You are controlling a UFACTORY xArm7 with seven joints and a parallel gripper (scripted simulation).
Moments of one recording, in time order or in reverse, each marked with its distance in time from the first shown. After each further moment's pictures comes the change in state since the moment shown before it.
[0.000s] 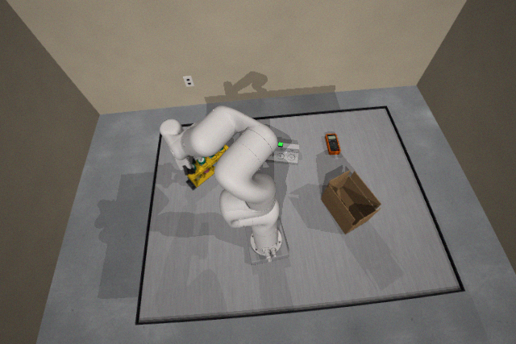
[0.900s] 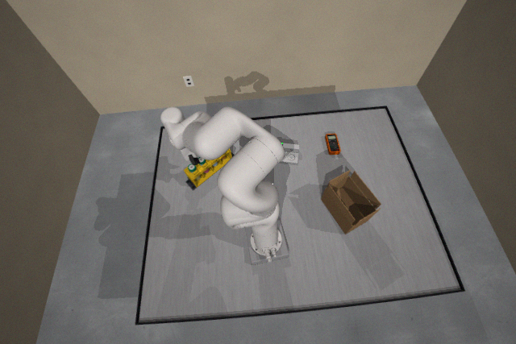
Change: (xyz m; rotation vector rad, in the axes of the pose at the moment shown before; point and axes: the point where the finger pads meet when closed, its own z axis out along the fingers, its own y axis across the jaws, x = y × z) arm 0.023 -0.018 -0.043 0.008 0.025 -0.269
